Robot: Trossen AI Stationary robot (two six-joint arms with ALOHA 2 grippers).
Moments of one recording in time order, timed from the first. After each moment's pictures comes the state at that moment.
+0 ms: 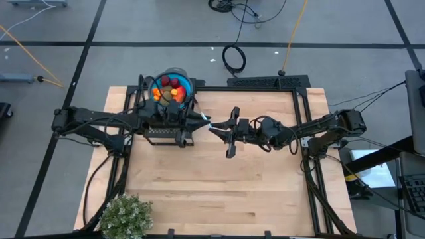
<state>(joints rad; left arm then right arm) 0.06 1.26 0.88 0.66 0.17 -0.17 0.08 1.52 0.89 0.92 0.16 -0.03</state>
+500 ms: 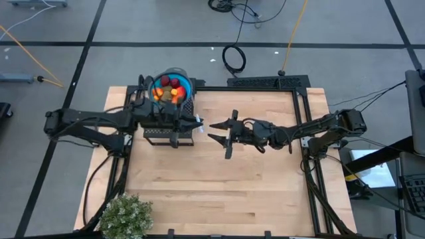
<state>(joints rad) 0.07 1.11 0.88 0.30 0.12 -0.15 0.08 1.51 0.89 0.69 0.21 0.03</state>
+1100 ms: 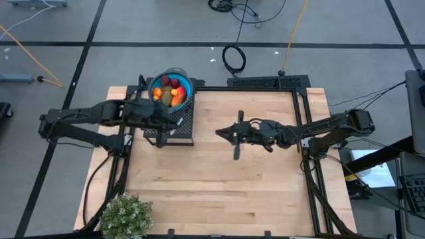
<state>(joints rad) 0.06 0.99 1.07 -0.67 -0.05 -0.15 0.07 1.39 0.80 0.62 0.18 0.03</state>
